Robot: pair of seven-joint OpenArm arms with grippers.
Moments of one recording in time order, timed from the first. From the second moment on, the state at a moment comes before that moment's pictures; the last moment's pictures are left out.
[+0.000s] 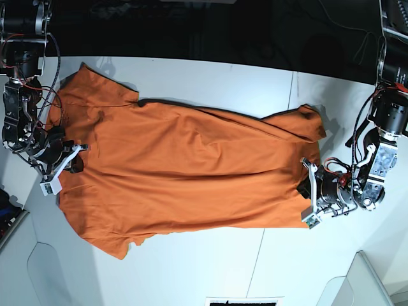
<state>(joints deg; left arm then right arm) -32.4 -34.3 28.0 57.1 -24.2 -36.8 36.4 15.6 23.3 3.1 60.1 23.2 29.6 -37.0</state>
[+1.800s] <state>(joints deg) 5.4 -57.4 28.2 105.6 -40.1 -38.3 52.5 15.5 22.1 6.6 64.8 21.7 29.5 -39.0</state>
